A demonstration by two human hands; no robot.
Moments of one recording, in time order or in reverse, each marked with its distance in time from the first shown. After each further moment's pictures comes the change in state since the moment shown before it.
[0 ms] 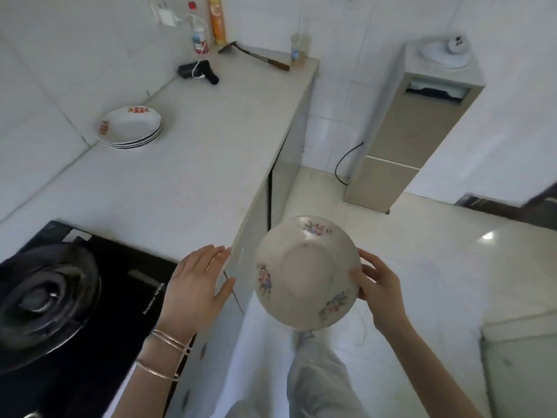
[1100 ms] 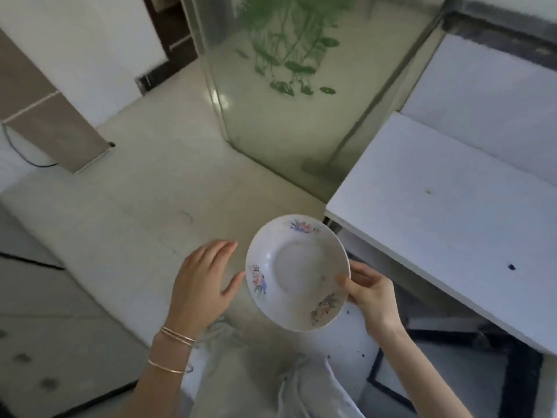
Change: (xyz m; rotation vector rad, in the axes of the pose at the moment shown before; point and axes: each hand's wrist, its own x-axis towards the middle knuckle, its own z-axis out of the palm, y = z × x) left_hand -0.426 0.315 -0.005 -0.284 -0.473 1.163; right_hand -0.714 0.238 -0.137 0.460 1.135 0.239
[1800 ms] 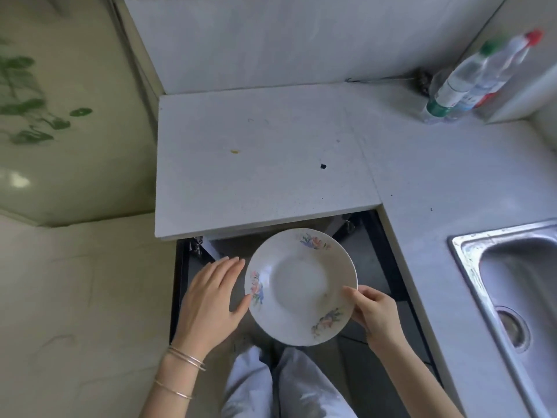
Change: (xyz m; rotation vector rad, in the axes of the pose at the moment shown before) left_hand 0.074 0.185 0.112 -0.035 -0.413 0.756; right_hand -0.103 0.103 -0.155 0.441 0.786 0.274
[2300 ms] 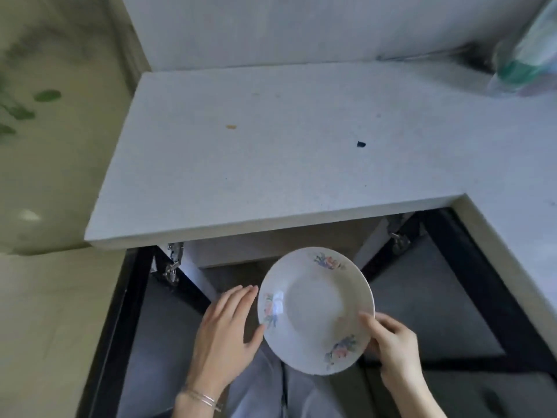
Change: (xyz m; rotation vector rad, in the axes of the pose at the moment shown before) left_hand 0.059 -0.081 0.232 -0.019 0.129 -0.027; right_hand 0.197 0.166 0.041 0.114 0.092 -0.116
